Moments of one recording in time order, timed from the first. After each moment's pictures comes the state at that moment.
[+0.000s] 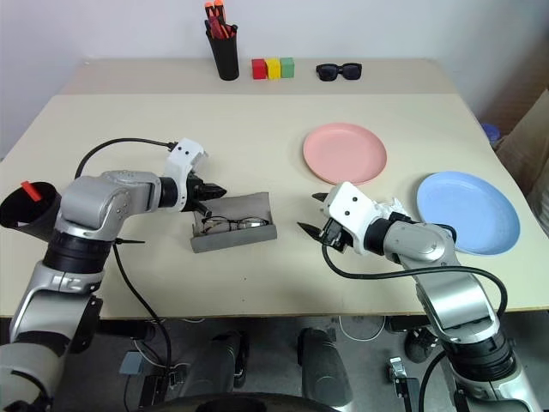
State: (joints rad) left arm -0.71 0.57 -0.14 -0.08 -0.42 1.17 -0.63; right arm -0.22 -0.67 0.06 -0.54 0.19 0.60 0.74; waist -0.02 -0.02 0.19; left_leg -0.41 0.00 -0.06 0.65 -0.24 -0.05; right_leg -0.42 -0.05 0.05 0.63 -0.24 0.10
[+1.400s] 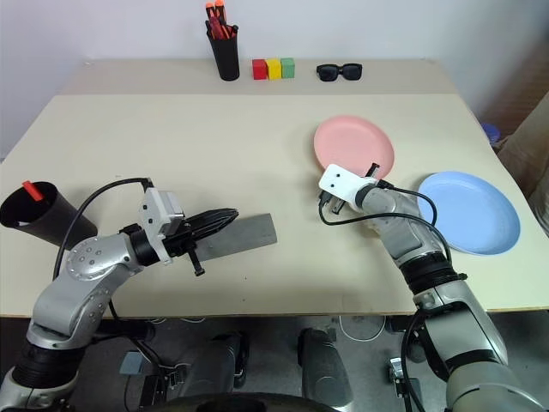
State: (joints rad) left arm -0.12 0.55 -0.02 -0.49 -0.42 0.38 -0.76; right arm -0.61 -0.59 0.30 0.33 -0.32 0.14 0.47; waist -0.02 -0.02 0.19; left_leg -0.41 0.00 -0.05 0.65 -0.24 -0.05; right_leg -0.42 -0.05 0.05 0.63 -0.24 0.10
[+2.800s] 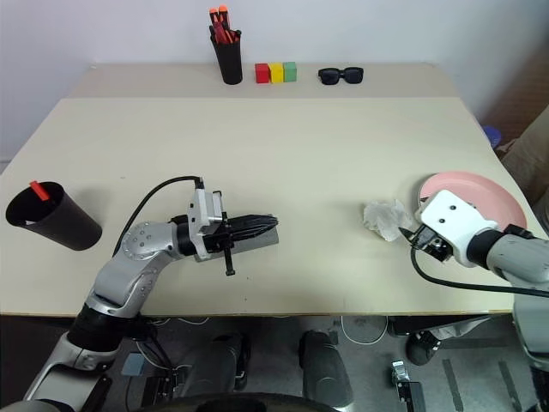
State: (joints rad) left arm -0.31 0.43 -0.21 -0.22 -0.38 0.19 -0.93; right arm 0.07 -0.88 -0.33 -0.45 0.02 0.49 0.83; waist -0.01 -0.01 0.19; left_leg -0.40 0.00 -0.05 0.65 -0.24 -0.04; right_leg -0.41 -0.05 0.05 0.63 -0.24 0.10
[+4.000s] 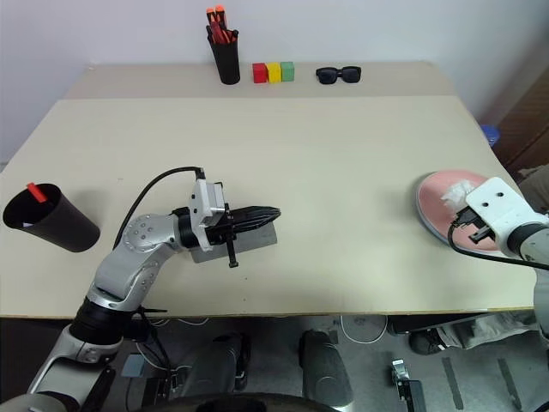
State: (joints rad) left arm -0.35 0.42 -0.21 -0.23 -0.37 0.21 -0.90; right arm 0.03 -0.95 -0.40 -0.19 -0.11 0.51 0.63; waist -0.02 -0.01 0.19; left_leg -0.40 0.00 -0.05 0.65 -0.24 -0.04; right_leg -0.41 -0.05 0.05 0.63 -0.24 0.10
